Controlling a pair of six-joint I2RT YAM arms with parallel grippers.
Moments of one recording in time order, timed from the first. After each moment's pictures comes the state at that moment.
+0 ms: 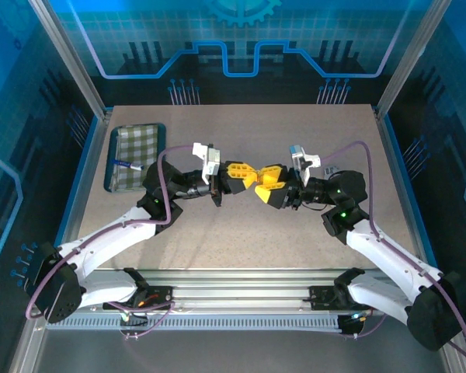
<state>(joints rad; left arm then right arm) -0.66 1.20 0.83 0.75 0.75 -0.33 0.49 1.01 0.66 0.76 -0.97 0.71</state>
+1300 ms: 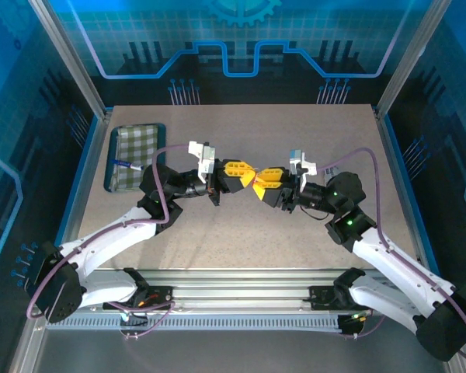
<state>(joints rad) -0.66 1.20 0.82 0.84 0.75 -0.41 0.56 0.90 0.68 0.42 -0.72 0.41</state>
